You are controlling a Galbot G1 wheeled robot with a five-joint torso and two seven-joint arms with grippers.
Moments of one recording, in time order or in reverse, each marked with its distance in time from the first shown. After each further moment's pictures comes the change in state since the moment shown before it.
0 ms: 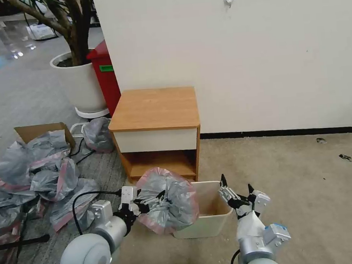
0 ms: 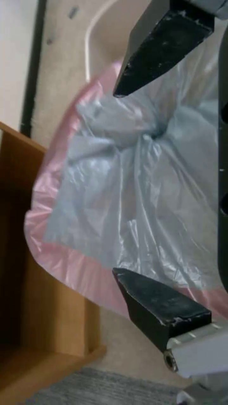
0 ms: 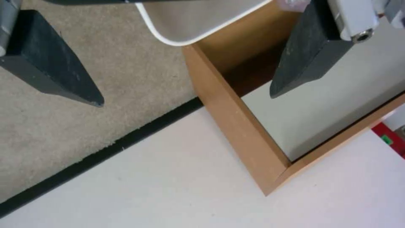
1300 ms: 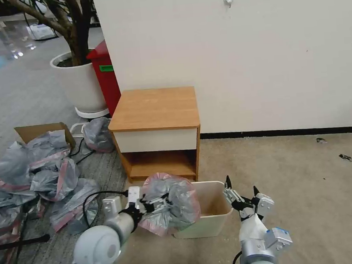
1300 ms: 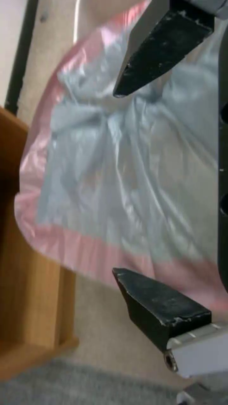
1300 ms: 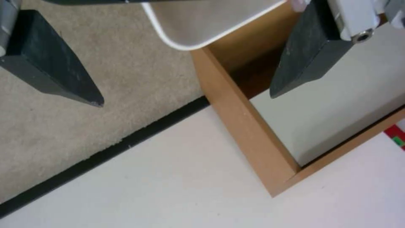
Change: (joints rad) left arm -0.014 -0.037 -0.009 0.034 -0.019 0.053 -0.051; right arm 0.003 0.025 -0.010 -0.049 -0.046 0.037 0.002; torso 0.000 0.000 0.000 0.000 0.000
